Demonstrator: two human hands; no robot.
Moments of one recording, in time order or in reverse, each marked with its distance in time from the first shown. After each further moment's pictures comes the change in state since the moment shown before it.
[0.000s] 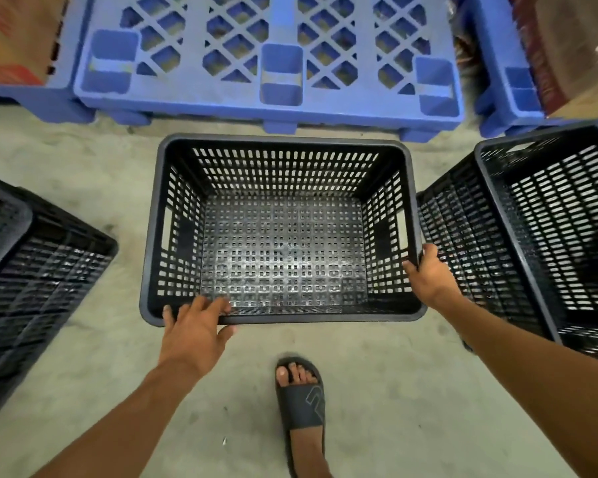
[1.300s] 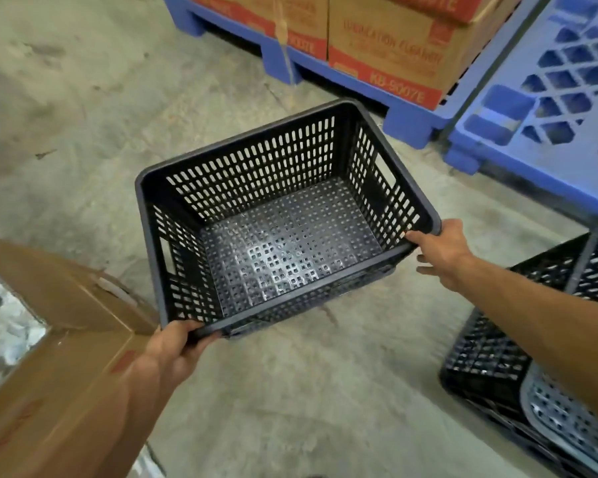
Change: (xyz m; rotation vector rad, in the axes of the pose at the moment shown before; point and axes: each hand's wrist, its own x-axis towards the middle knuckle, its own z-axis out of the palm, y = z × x) left_hand -0.104 -0.505 0.030 -2.235 0.656 -1.068; right_hand -0.154 -0.494 0.350 0.365 -0.358 -0.394
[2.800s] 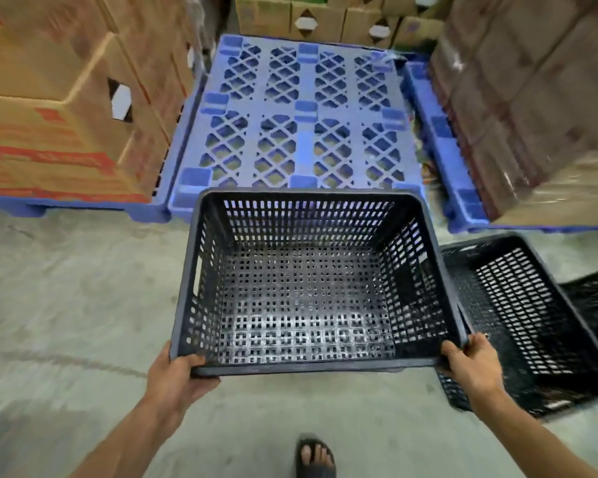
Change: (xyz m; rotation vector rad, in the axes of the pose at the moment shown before) left_hand -0.438 -0.177 0.220 0.779 -0.542 0.160; right_hand -0.360 0.151 -0.533 0.146 0.749 0.417
